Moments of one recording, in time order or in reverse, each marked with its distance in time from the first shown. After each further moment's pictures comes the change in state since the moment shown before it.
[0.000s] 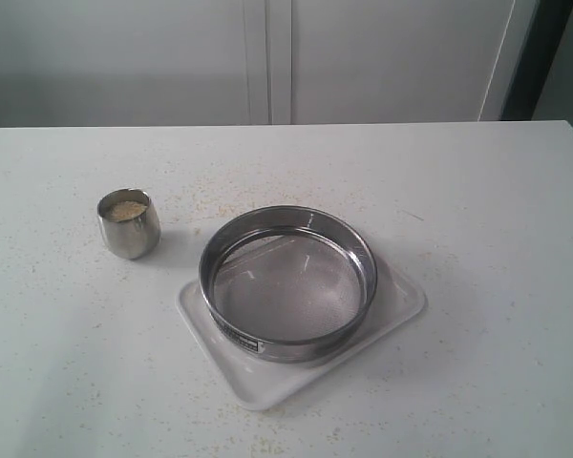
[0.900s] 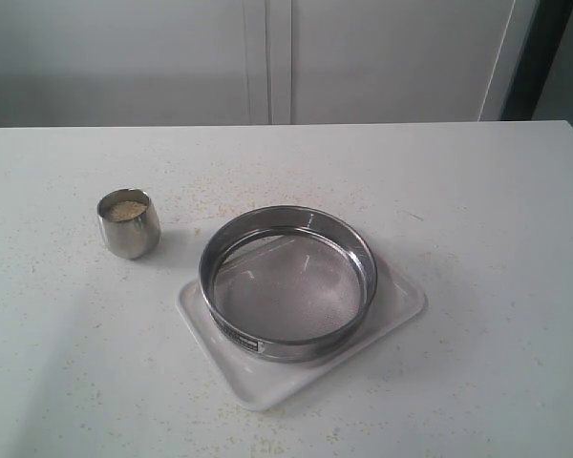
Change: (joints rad) left arm 0.000 0.499 -0.074 0.007 -0.189 -0.033; right arm 0.000 0.000 0.000 0.000 0.000 0.000
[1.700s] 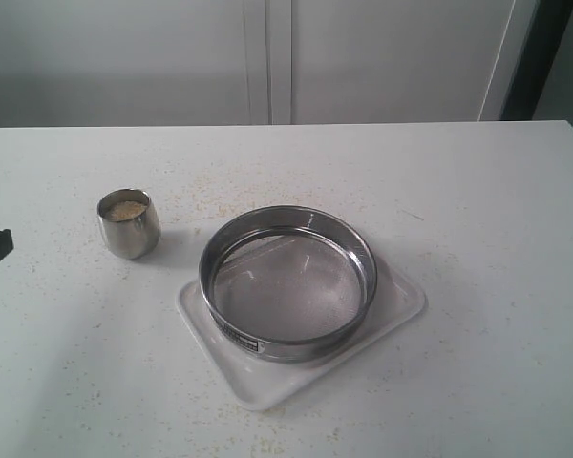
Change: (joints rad) left arm 0.000 0.714 -0.247 0.407 -0.347 -0.177; right arm 0.000 0.000 0.000 0.000 0.000 0.000
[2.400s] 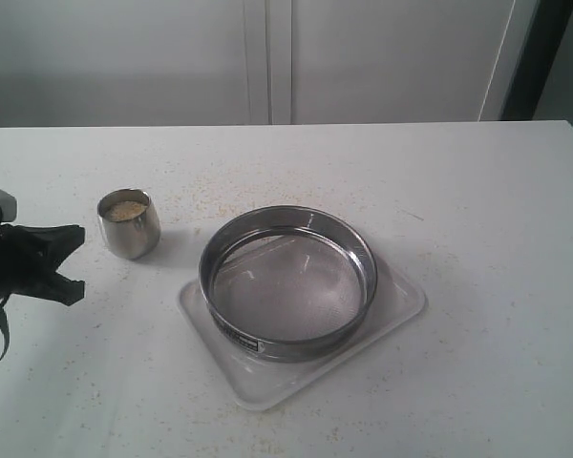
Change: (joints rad) left arm 0.000 0.528 -0.173 0.275 -0.194 -0.020; right arm 0.000 0.000 0.000 0.000 0.000 0.000
